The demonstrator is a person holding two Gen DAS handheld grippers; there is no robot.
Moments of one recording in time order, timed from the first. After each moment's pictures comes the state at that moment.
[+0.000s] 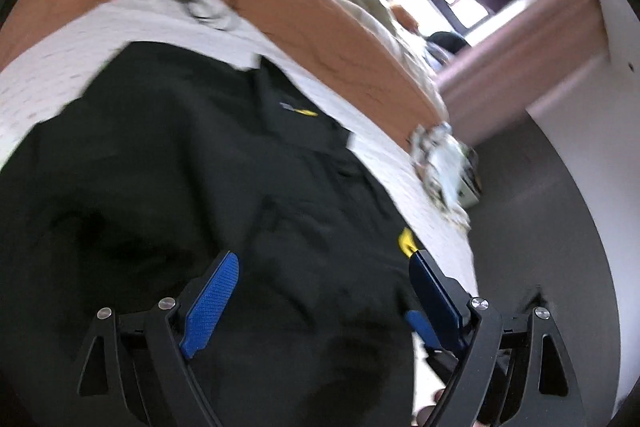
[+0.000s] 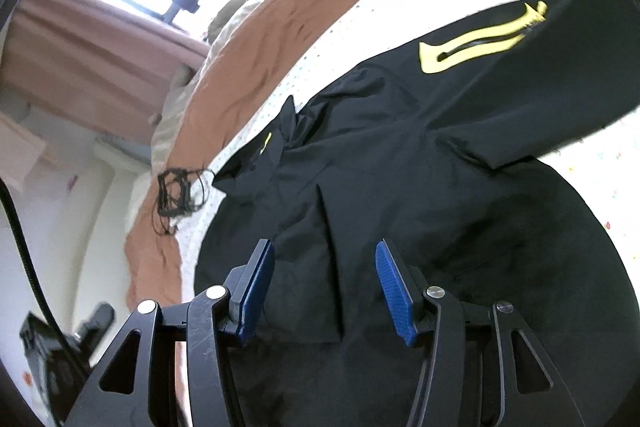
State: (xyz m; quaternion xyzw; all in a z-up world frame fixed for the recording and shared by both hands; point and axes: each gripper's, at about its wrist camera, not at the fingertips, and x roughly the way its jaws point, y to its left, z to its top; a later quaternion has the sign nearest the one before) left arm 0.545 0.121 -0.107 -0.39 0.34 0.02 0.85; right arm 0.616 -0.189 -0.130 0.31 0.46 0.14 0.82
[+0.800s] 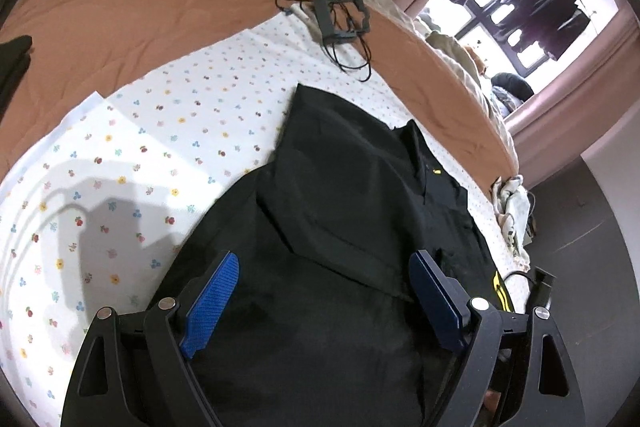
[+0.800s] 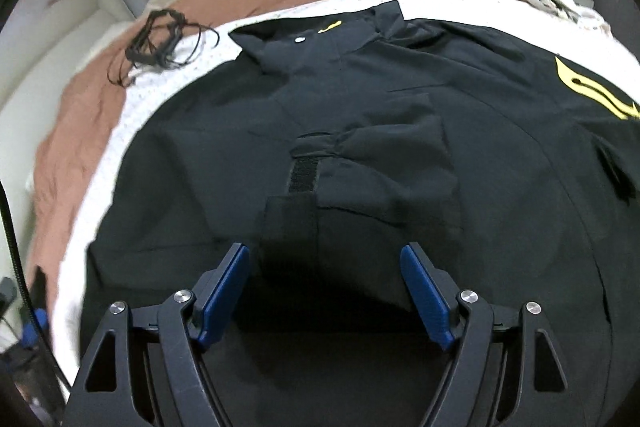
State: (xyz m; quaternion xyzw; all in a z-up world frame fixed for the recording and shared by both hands) left arm 0.457 0.277 -0.148 -0.39 0.34 0.12 0.85; right arm 0.619 -0.013 -0.188 0.03 0.51 0.14 0.85
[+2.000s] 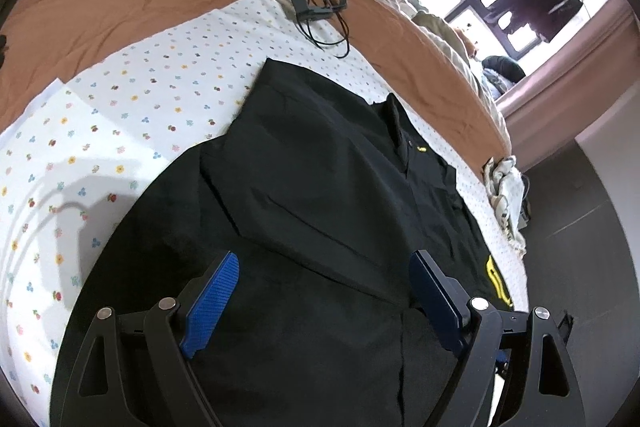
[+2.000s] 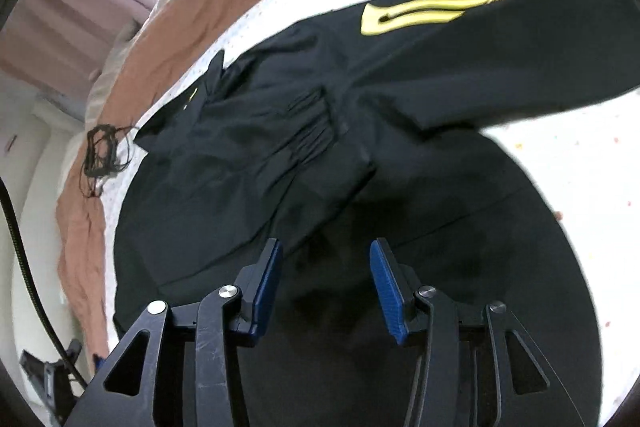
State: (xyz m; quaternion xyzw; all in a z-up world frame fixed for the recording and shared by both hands) left arm 0.488 0.241 -0.155 -0.37 0.36 0.10 0.85; right arm 0.618 -0.203 -0.176 0.24 0.53 0.08 0.81
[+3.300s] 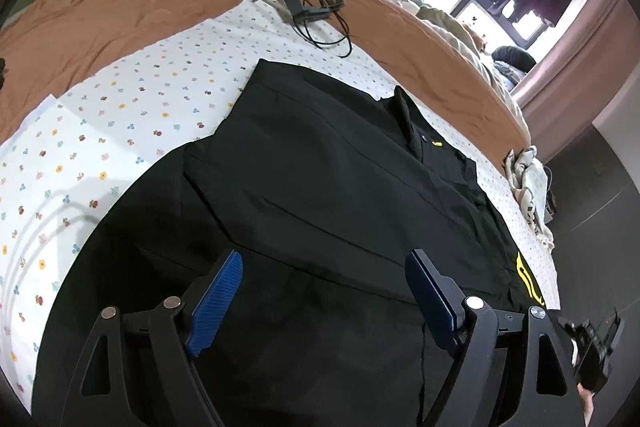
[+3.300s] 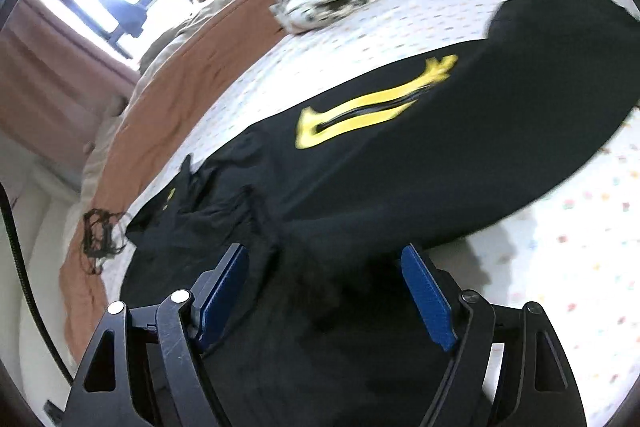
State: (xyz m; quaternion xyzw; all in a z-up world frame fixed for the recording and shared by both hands) left arm 0.511 0.216 -0.168 -0.33 0.36 0.13 0.86; right arm 0.634 -0.313 -0.152 0.29 0.43 -0.02 0.85
